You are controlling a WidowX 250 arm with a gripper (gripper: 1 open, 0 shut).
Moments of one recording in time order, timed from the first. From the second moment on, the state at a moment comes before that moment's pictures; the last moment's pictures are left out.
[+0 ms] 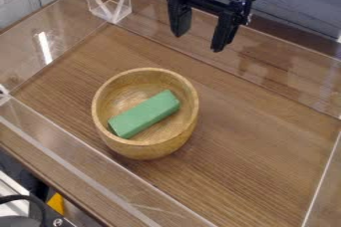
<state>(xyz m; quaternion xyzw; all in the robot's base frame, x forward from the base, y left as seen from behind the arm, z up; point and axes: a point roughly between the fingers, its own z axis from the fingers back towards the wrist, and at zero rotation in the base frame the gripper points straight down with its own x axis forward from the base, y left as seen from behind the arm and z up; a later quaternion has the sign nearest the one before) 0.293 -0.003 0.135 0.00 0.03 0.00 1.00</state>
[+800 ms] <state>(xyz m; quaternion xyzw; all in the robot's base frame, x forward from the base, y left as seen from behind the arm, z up) 0.187 0.038 0.099 -0.01 0.04 -0.11 0.99</state>
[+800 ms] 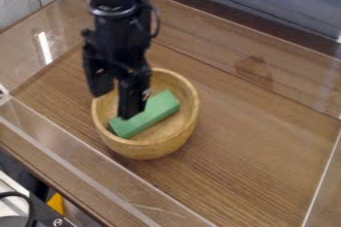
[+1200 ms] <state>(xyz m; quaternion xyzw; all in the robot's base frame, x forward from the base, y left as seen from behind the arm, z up) 0.180 0.028 0.078 -0.02 0.02 -0.14 0.99</state>
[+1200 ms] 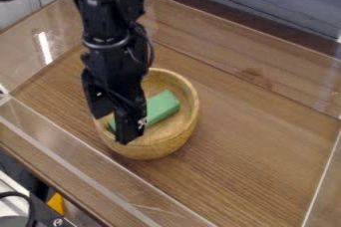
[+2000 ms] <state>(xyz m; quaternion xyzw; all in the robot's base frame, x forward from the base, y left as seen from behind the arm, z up) 0.175 0.027 0.069 -0.03 0.01 -0.13 0.99</state>
